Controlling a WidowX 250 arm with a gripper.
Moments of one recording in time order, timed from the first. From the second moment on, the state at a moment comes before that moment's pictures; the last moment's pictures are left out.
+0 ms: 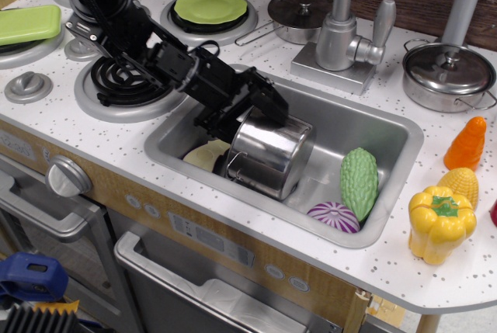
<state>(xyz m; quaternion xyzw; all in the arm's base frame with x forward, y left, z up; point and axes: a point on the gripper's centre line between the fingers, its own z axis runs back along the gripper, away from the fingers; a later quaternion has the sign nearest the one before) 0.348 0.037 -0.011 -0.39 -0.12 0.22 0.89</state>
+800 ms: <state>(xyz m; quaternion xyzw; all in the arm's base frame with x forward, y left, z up) 0.353 0.022 0.000 -0.33 -0.20 0.26 0.89</state>
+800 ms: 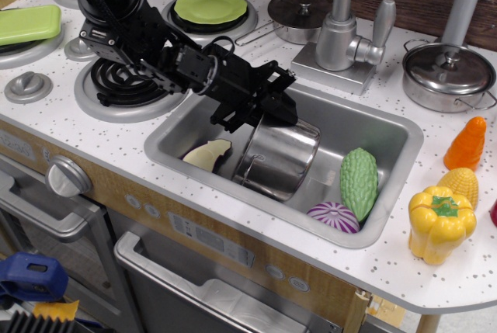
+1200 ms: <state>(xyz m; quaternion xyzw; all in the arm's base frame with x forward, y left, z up) 0.353 0.016 -0.006 -0.16 -0.19 0.24 0.94</state>
